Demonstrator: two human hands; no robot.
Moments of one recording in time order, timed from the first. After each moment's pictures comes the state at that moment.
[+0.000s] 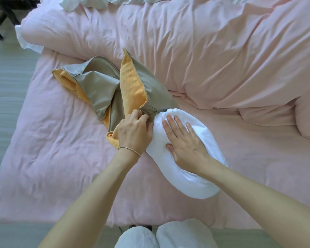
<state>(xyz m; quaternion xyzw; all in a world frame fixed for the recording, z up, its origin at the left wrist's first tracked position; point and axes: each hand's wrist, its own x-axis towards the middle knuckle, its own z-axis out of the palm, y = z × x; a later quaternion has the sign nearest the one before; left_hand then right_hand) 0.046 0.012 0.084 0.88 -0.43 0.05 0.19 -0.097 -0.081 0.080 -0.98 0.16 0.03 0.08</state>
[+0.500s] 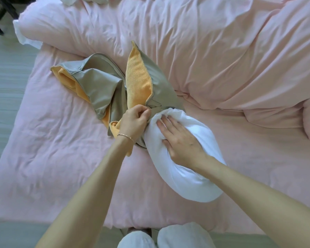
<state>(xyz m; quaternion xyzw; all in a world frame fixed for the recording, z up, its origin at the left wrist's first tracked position) 0.072 -0.010 0.092 0.85 -0.22 -0.24 0.41 -0.072 -0.090 0.073 -0.97 0.12 0.02 0.19</state>
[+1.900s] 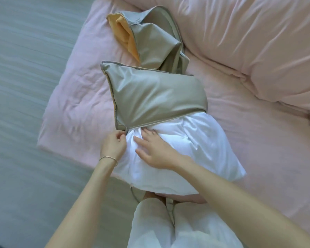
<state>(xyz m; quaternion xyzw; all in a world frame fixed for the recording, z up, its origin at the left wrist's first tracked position) 0.054 0.212 0.032 0.93 0.04 -0.25 0.26 -0.021 0.078 0.023 -0.91 -0.05 0.15 0.39</state>
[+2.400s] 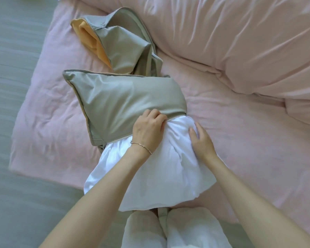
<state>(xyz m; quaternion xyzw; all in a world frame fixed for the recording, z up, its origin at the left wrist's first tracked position) 0.042 0.068 0.017 0.88 -0.44 -0.04 0.20 -0.086 -0.056 -0.028 -0.76 0.45 0.06 0.46</state>
